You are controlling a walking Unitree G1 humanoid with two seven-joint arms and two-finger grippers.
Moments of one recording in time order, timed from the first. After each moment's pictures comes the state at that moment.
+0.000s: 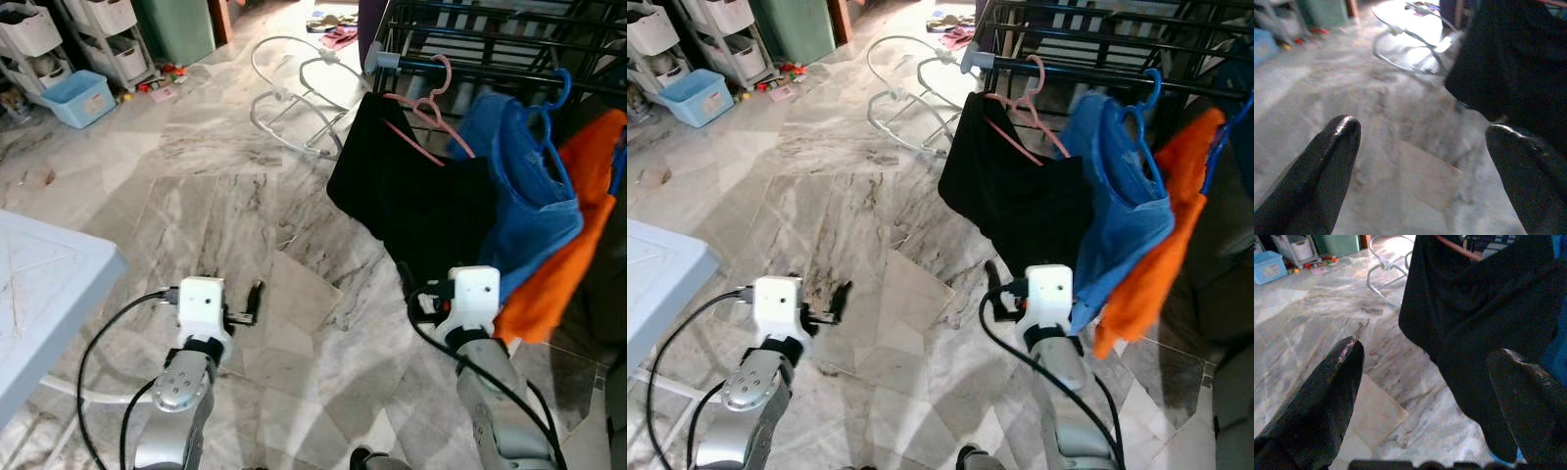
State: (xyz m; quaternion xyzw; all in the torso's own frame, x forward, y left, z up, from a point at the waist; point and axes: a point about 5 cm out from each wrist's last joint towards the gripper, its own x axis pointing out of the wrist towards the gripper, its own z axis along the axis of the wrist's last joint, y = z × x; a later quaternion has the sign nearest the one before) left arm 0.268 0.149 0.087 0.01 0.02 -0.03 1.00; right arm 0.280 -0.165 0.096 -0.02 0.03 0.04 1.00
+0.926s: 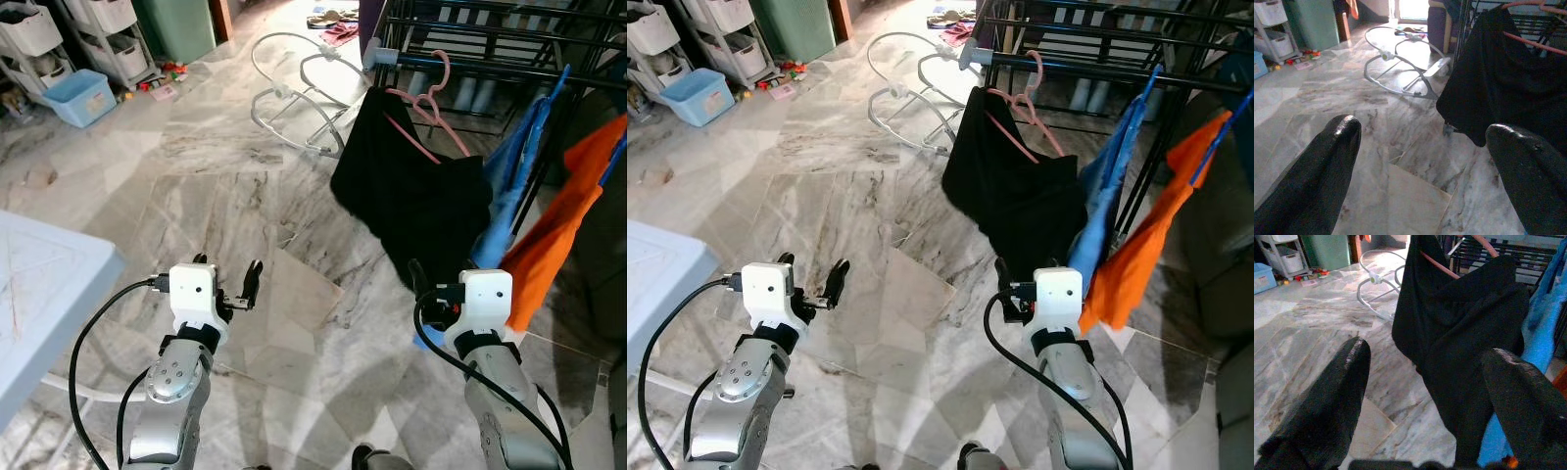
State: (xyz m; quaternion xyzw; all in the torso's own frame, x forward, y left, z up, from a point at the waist) left arm 0.275 0.147 0.103 -0.02 -0.02 -0.07 1.00; right arm 0.273 -0.172 0.106 -0.04 -0.01 0.02 1.00
